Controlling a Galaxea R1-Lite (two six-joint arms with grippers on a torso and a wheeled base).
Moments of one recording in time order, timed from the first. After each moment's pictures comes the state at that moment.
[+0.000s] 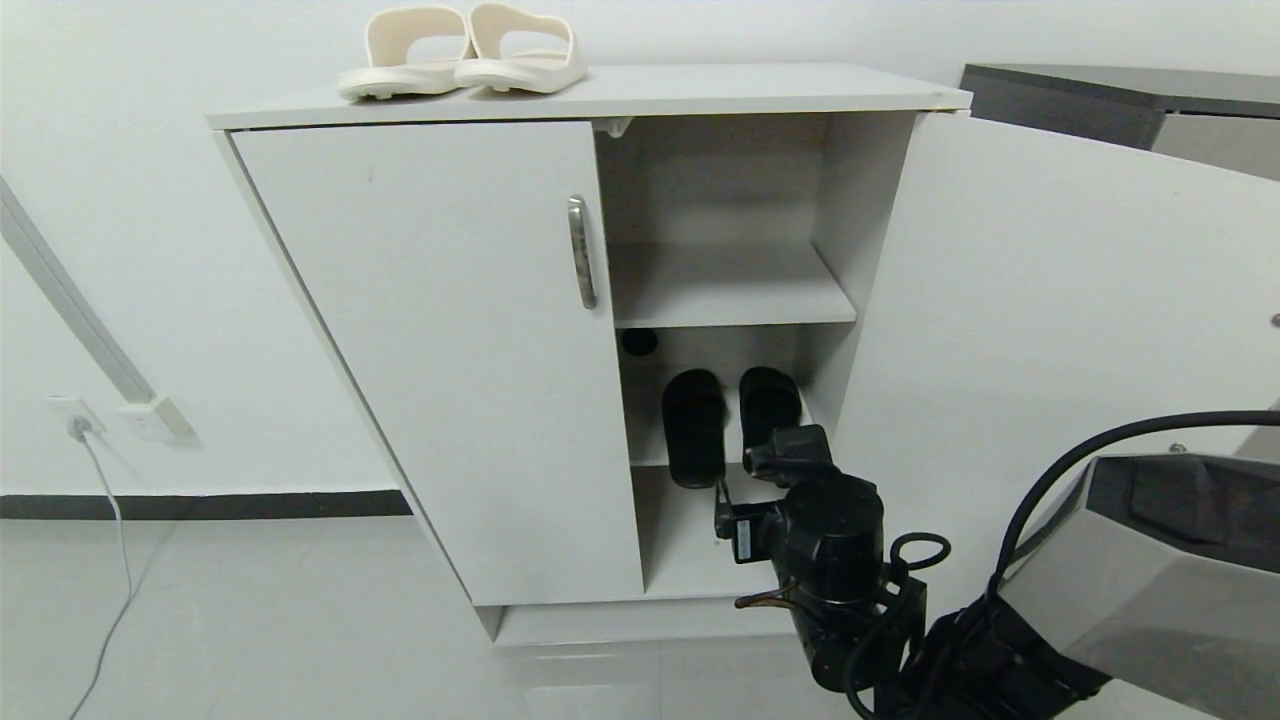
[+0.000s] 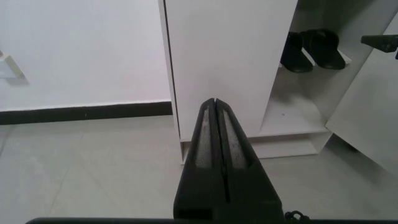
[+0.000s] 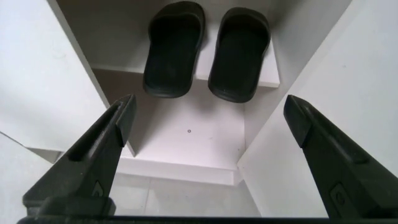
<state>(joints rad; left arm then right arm) 0.00 0.00 0.00 0.00 0.01 0.02 0.86 2.17 -0.83 -1.21 -0.74 0.07</state>
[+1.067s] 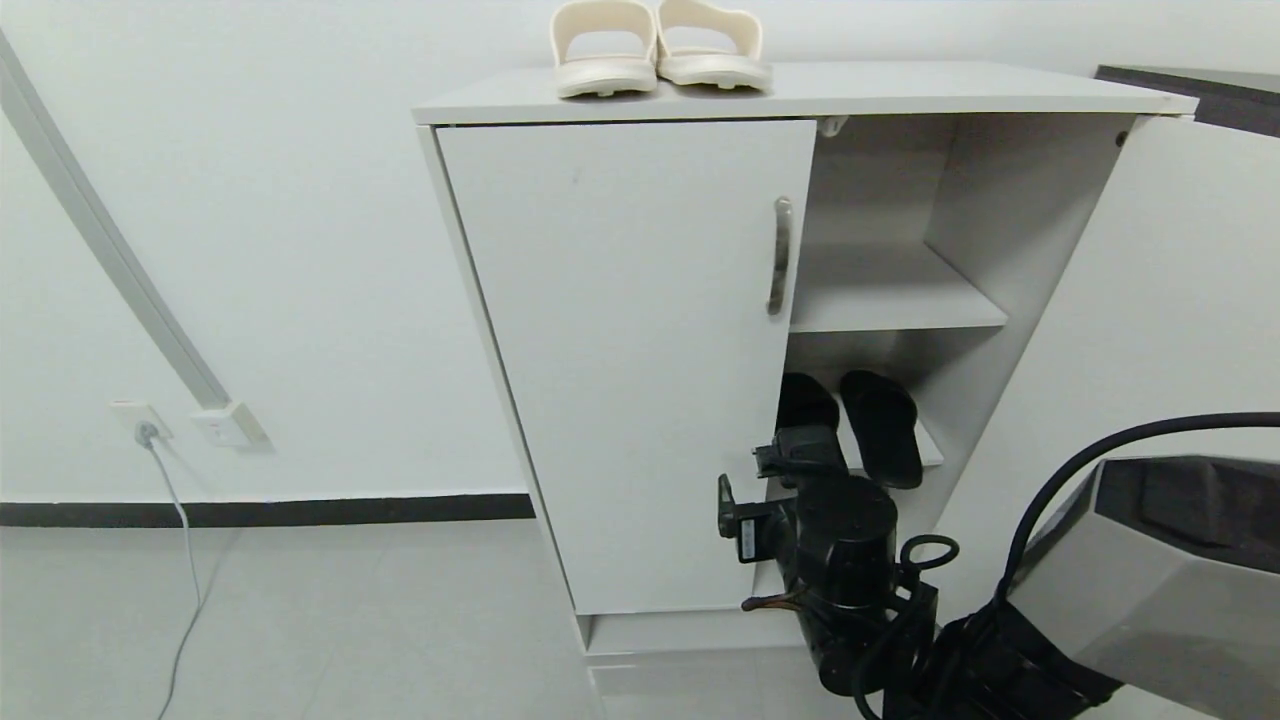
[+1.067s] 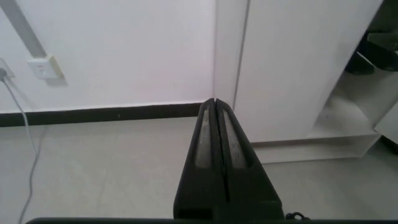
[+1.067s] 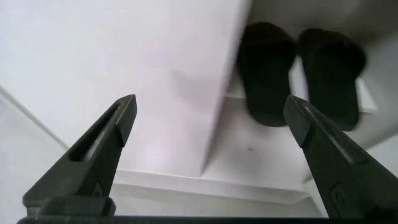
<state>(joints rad) 0.00 0.00 0.00 0.00 0.01 0.02 0.86 2.16 -0.80 -1.25 -0.74 0.04</state>
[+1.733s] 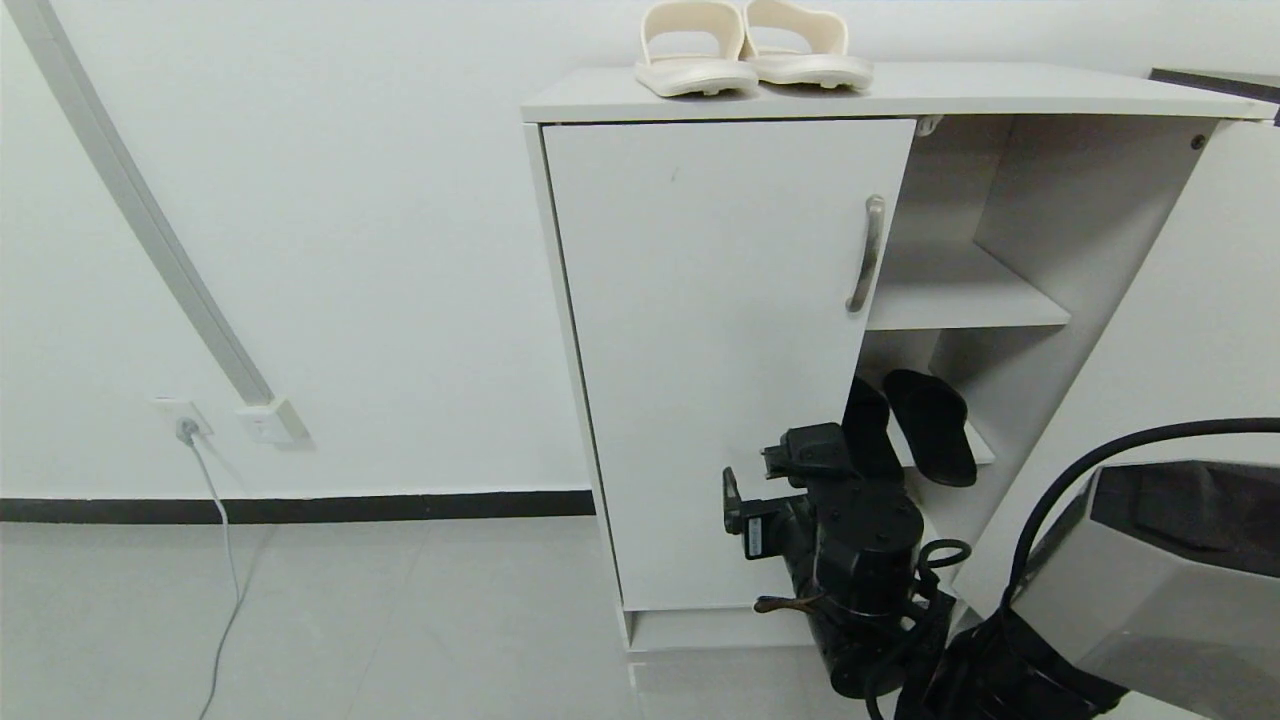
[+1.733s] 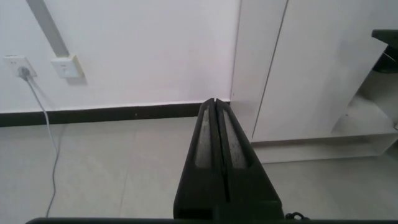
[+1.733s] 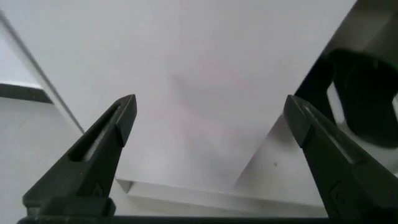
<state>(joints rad) 0.00 0.00 0.00 0.00 0.01 0.02 0.85 2.16 -0.76 -1.38 -0.72 -0.02</state>
